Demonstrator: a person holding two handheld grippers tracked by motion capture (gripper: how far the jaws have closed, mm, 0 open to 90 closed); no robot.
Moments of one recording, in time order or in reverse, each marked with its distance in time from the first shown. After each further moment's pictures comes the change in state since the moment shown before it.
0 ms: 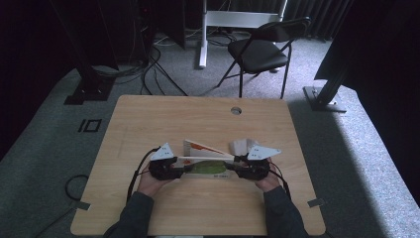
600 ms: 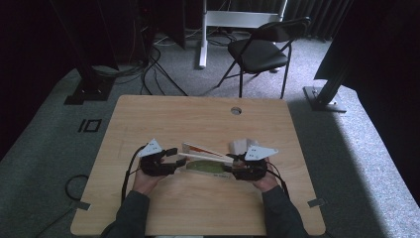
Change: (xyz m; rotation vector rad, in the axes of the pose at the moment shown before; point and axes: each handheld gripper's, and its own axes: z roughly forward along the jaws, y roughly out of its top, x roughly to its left) left arm 0.016 -0.003 -0.017 -0.099 0.095 -0.074; right arm 0.005 0.005 0.007 -0.007 0.023 -0.012
